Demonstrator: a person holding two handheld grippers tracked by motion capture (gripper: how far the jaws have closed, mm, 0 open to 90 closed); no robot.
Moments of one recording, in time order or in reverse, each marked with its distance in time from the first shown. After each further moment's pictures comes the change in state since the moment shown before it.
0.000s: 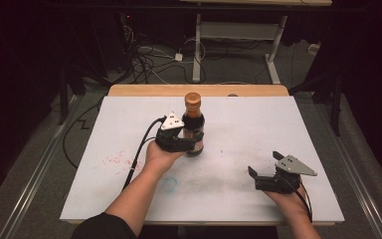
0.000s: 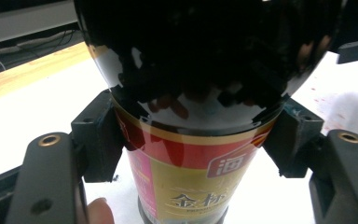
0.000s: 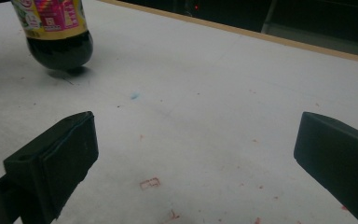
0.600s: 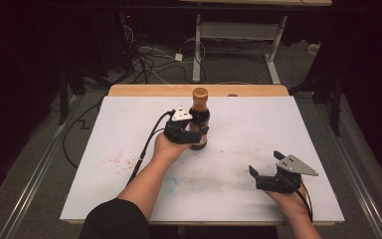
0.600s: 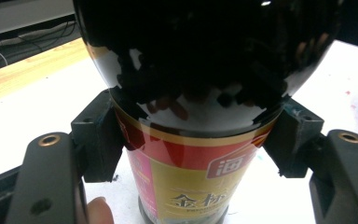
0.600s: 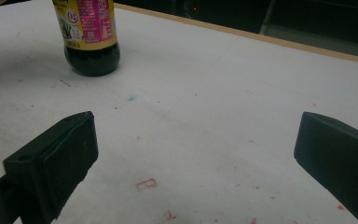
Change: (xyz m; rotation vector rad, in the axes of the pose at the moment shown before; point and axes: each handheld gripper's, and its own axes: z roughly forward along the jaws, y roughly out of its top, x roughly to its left) left arm 0.011 -0.003 0.035 0.028 0.019 0.024; right arm -0.002 0.000 0.000 -0.007 -0.004 0.006
